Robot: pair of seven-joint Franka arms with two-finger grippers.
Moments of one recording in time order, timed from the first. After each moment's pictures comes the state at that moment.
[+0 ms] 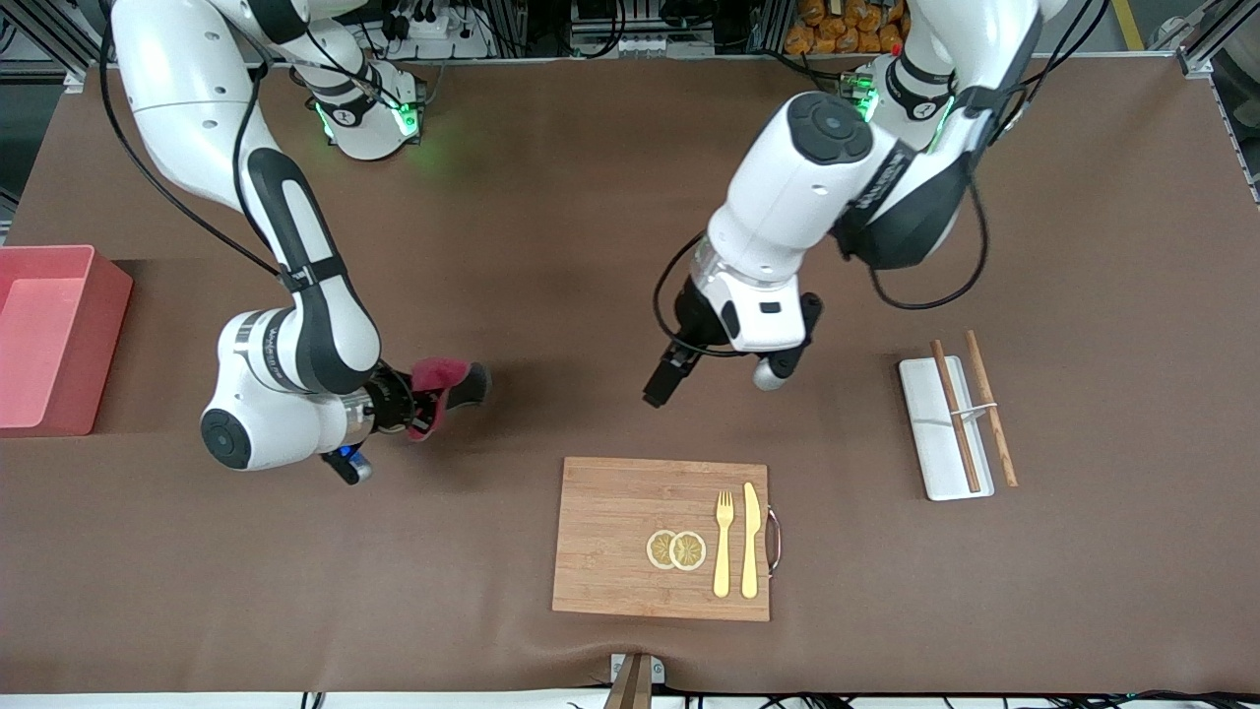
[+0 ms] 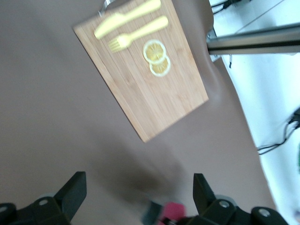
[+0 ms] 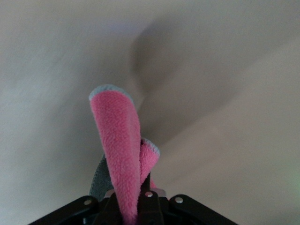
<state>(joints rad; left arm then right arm) -0.41 0.44 -0.26 -1.40 0.00 2.19 -1.59 0.23 0.68 -0.09 -1.53 0.37 1.81 0.67</state>
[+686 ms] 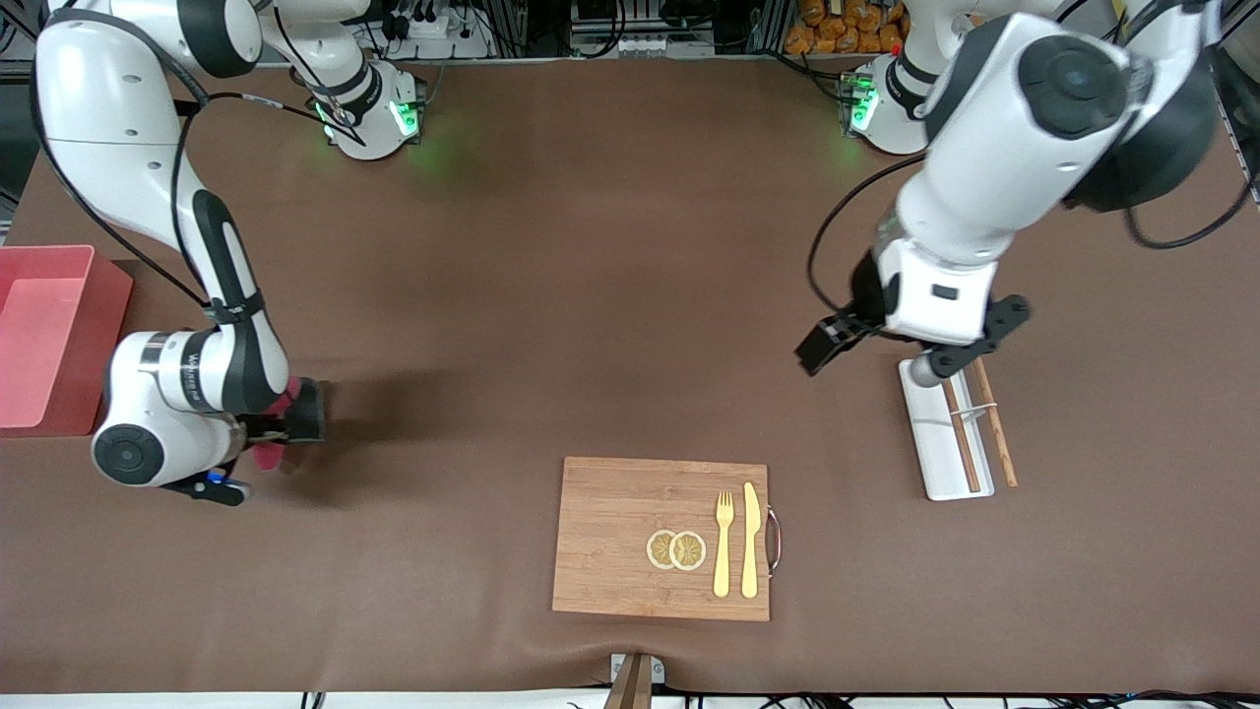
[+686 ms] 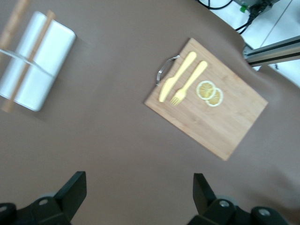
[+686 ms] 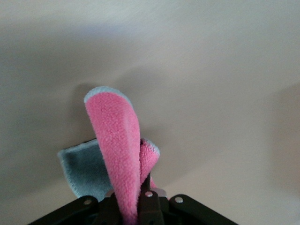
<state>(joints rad) -0.19 0.26 -0.26 -1.40 0.00 1.80 -0.98 0.00 0.73 -0.10 -1.50 -0.21 1.91 0.22</state>
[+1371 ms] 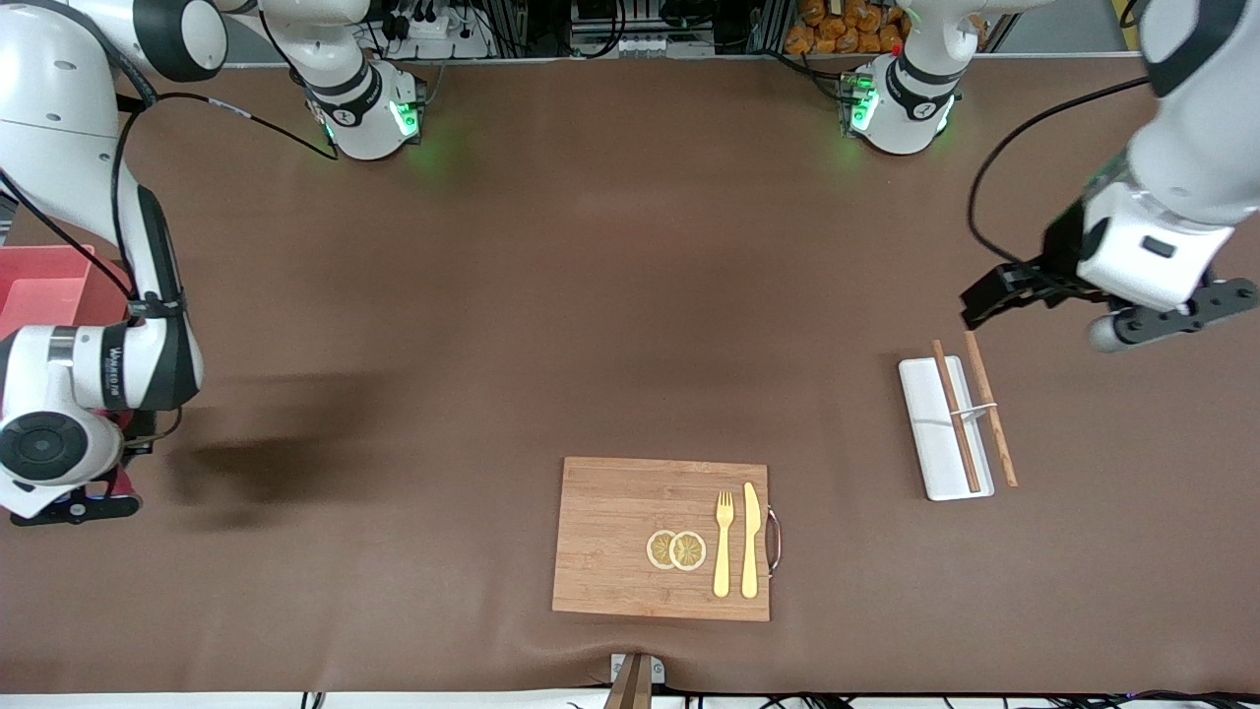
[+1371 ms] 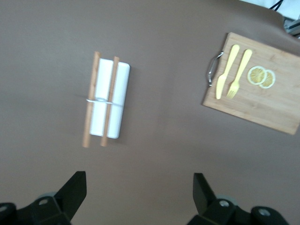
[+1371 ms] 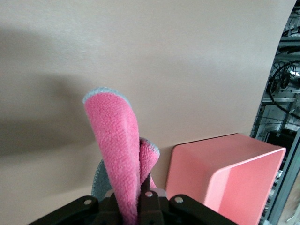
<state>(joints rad) 0.04 0.15 -0.26 -1.42 0.00 1.61 -0.45 -0.10 0.73 -0.08 -1.42 -0.60 1.99 0.06</state>
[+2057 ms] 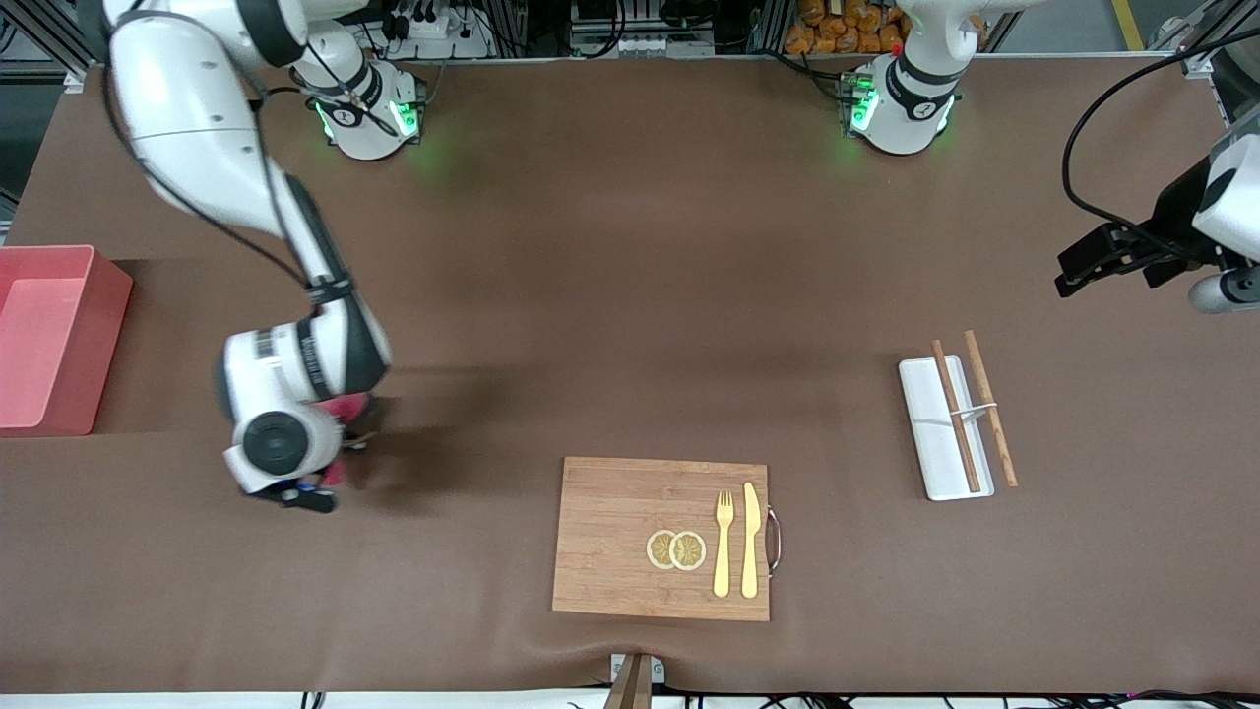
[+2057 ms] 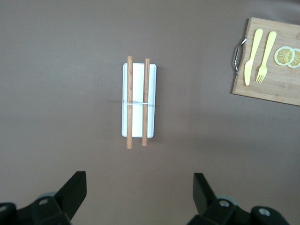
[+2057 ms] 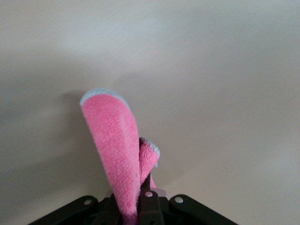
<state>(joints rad) 0.05 0.05 -0.13 -1.49 0.00 1.58 -0.19 0.26 0.74 -0.05 -1.46 -0.17 1.89 0.60</state>
